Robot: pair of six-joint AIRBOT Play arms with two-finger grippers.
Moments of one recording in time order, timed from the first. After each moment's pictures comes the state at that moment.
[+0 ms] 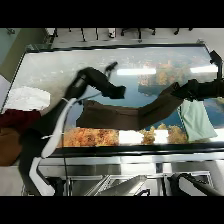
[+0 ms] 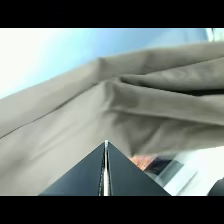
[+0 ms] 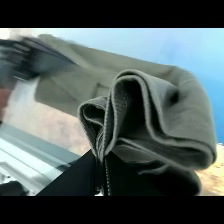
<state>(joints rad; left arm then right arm) -0.45 -1.85 1.92 -2.20 1.27 1.58 -0.31 -1.16 1.29 2.44 -1.50 -1.82</state>
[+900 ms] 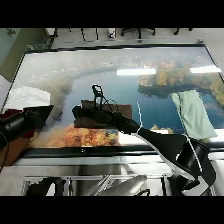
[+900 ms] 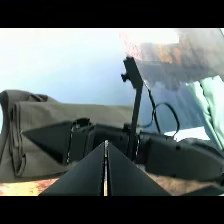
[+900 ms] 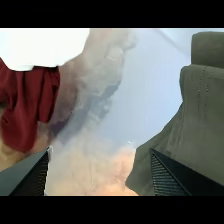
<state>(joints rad) 0.03 -0.48 0.91 -2.20 1.06 1.68 0.85 -1.77 1.40 2.42 -0.22 -1.56</state>
